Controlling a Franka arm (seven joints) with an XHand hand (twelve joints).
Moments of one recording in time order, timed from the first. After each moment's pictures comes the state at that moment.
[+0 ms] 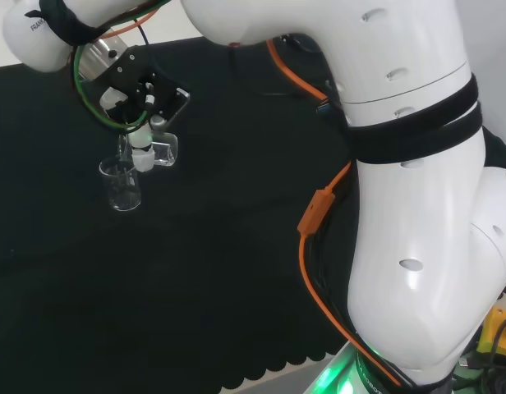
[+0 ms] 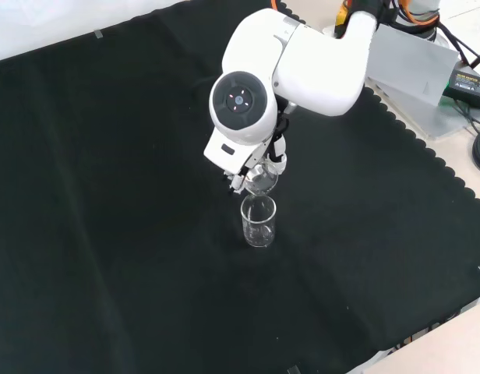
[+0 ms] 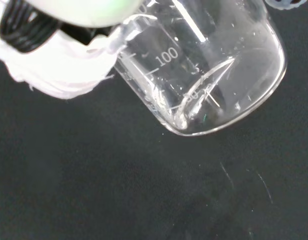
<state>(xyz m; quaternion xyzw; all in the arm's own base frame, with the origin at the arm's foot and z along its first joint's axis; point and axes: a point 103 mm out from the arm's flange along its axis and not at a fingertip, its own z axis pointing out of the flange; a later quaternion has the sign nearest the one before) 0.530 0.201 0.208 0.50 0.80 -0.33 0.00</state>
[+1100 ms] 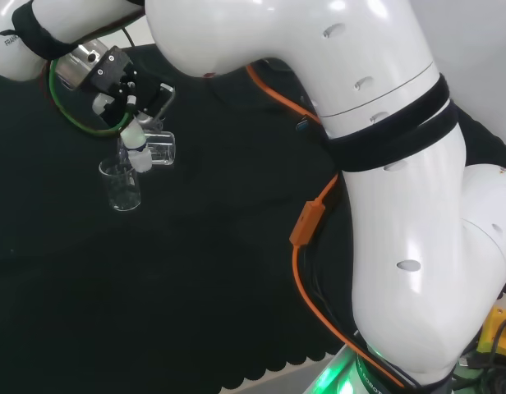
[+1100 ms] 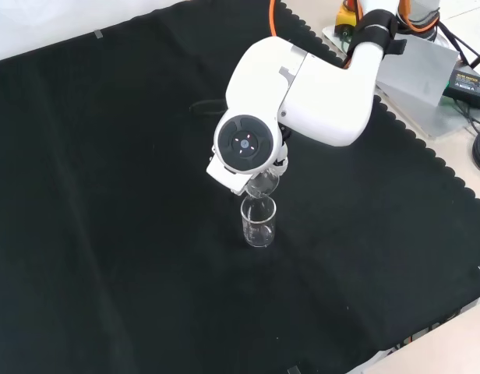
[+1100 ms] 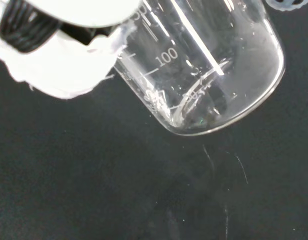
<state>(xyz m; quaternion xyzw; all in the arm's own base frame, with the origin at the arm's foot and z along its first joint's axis) 0.533 0.215 0.211 0.49 0.77 -0.40 0.01</state>
